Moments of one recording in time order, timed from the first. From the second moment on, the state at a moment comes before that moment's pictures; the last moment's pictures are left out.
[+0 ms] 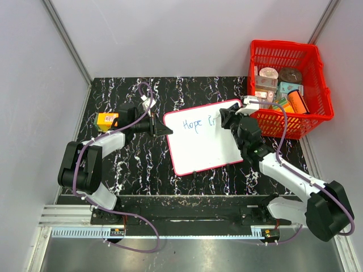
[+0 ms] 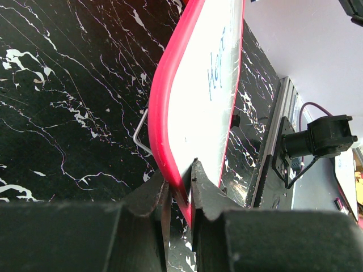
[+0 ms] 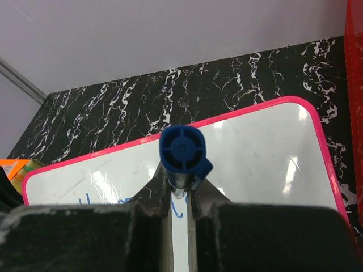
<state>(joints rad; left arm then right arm) -0.20 1.59 0.82 0.28 0.98 -0.34 0.55 1.14 0.67 0.43 0.36 0.39</state>
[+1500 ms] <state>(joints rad) -0.21 1.59 0.82 0.28 0.98 -0.34 0.55 1.19 0.70 0.44 0.43 0.34</state>
